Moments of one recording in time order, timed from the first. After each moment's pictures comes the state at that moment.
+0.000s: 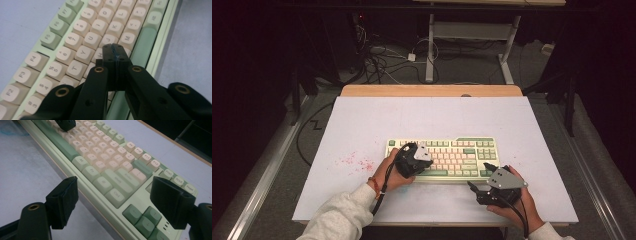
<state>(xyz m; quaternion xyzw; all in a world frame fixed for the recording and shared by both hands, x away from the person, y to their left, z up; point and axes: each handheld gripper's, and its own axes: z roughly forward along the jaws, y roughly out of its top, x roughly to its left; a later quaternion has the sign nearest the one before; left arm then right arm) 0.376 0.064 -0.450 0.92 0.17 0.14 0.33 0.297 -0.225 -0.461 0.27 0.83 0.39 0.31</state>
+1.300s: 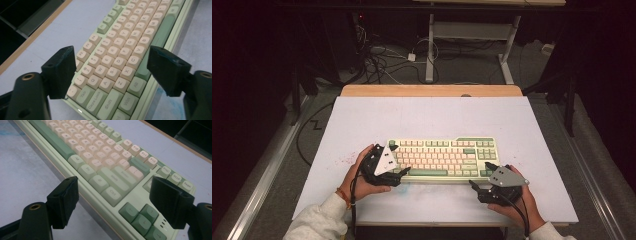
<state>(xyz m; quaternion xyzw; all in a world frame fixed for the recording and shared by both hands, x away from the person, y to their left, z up) 0.335 0.147 -0.444 0.86 0.19 0.27 0.39 0.301 -0.227 -0.461 0.28 0.83 0.38 0.31</state>
